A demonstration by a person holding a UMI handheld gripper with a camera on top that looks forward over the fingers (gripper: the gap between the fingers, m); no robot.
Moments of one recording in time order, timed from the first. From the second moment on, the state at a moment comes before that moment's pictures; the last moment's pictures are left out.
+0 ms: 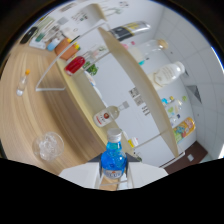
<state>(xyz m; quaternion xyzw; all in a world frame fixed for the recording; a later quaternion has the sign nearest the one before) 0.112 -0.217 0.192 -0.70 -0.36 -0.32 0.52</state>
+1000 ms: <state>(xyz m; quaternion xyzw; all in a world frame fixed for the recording) 0.282 -0.229 0.015 -0.89 0.02 0.00 0.46</state>
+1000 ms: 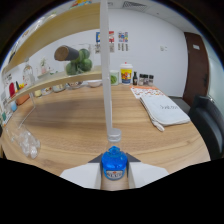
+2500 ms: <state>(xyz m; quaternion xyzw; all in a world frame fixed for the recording) -0.011 -0.242 0.229 -0.83 0.04 0.00 0.56</state>
